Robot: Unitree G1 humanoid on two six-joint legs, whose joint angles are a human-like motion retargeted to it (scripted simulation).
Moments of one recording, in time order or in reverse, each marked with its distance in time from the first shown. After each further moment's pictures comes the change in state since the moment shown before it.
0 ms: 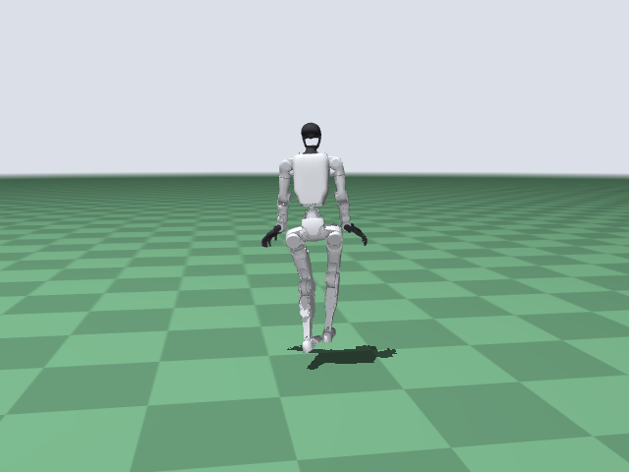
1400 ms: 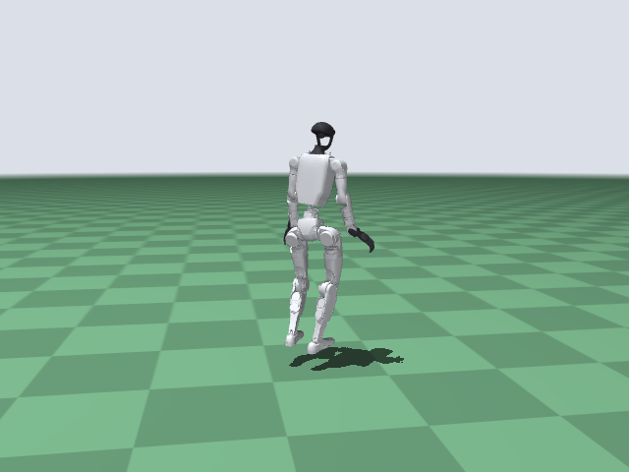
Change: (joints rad) left arm 0.109 -0.031 -0.092 -0.037 0.040 -0.149 -0.262; right arm 0.039 -0.094 -0.027 -0.007 -0.144 -0.012 0.112; waist 0.047 0.110 -0.010; left_leg -0.019 0.393 0.437 0.217 -0.209 0.187; right_leg 0.417 0.057 -0.040 -0.344 -0.089 0.034
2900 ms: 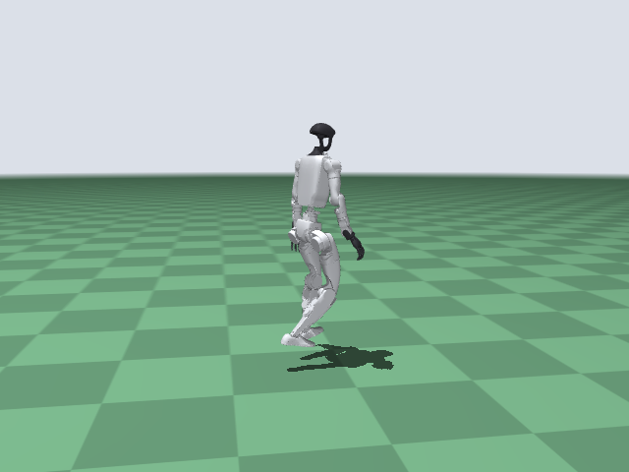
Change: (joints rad) left arm 0.109 0.098 -0.026 -0.005 -0.117 -0.060 -0.348; right arm 0.027 -0.028 0.174 0.009 -0.037 0.019 0.358; waist 0.017 -0.209 0.026; left_leg -0.038 -0.226 0.000 -0.166 0.148 0.026; right_leg -0.047 -0.189 0.007 0.535 -0.095 -0.012
